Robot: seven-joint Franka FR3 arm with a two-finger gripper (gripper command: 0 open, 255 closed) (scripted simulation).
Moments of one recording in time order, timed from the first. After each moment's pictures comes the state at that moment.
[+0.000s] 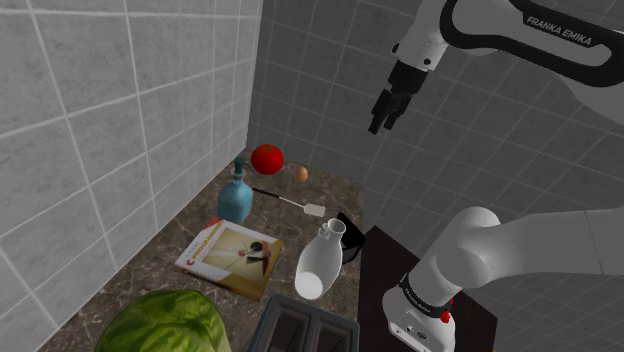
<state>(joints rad) 0.00 -0.76 -0.03 -2.26 0.05 1.53 -0.03</state>
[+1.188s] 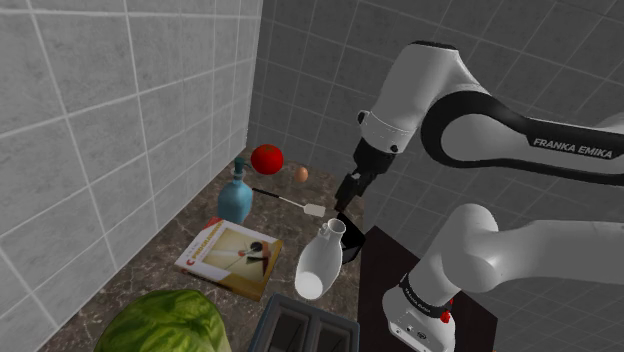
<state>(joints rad) 0.16 -0.93 0.32 -2.65 0.25 1.79 0.22</state>
